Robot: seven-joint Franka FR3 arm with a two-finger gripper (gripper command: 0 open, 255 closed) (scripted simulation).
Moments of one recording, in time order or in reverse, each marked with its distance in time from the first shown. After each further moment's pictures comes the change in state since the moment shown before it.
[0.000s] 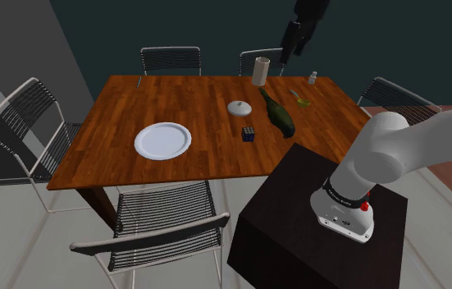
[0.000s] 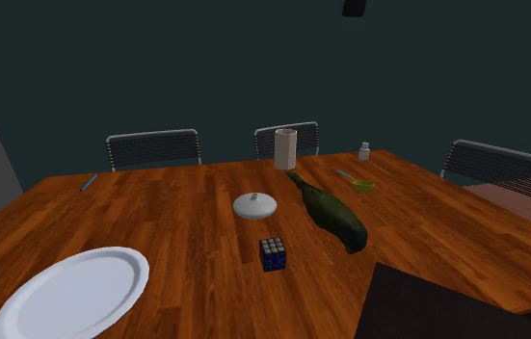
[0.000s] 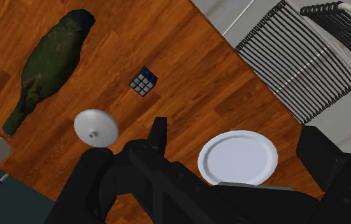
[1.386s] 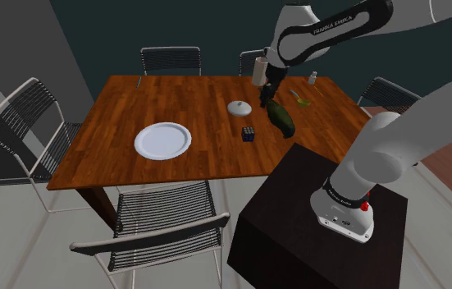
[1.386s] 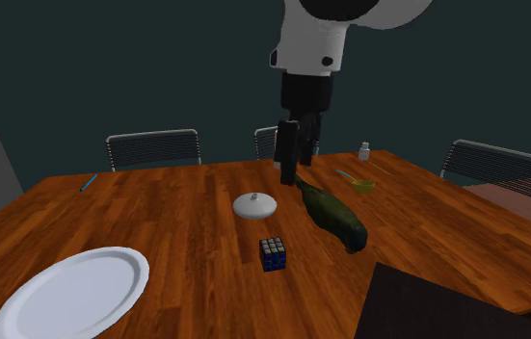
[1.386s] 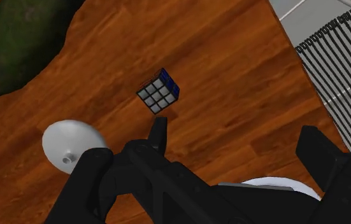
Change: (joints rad) arm 0.000 0.387 -0.232 -0.280 -0.089 0.622 -0.303
